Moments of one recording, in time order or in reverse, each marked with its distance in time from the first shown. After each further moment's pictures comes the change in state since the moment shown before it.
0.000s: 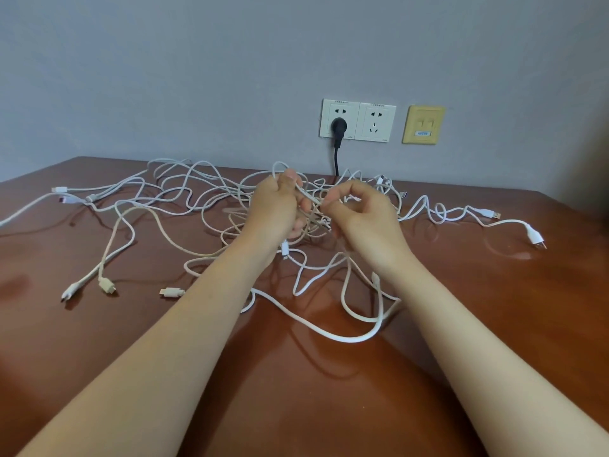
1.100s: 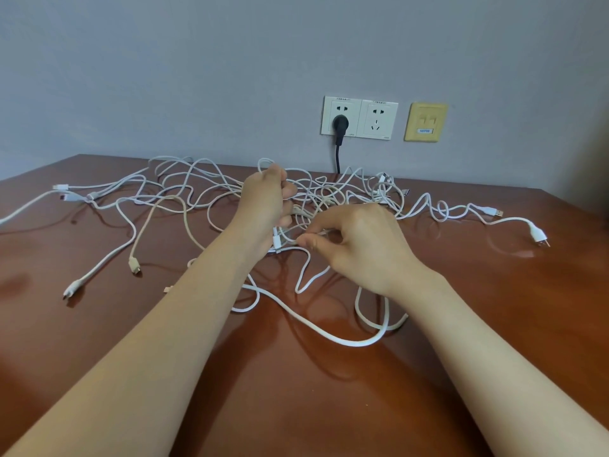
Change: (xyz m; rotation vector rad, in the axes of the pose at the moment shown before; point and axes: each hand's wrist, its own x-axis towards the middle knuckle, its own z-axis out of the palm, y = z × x) left_hand 0.006 0.006 -0.012 -0.152 0.024 -0.106; right_hand -0.020 -0.009 -0.005 -0.664 -0.167 -0.472
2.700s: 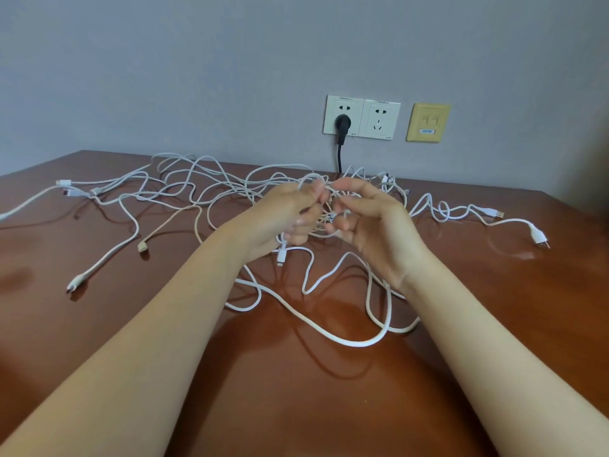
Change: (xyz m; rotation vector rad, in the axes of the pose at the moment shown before) left_hand -0.014 -0.002 -0.002 0.221 -0.456 -0.016; right_hand 0.010 0.017 0.002 1.502 0.015 0.503
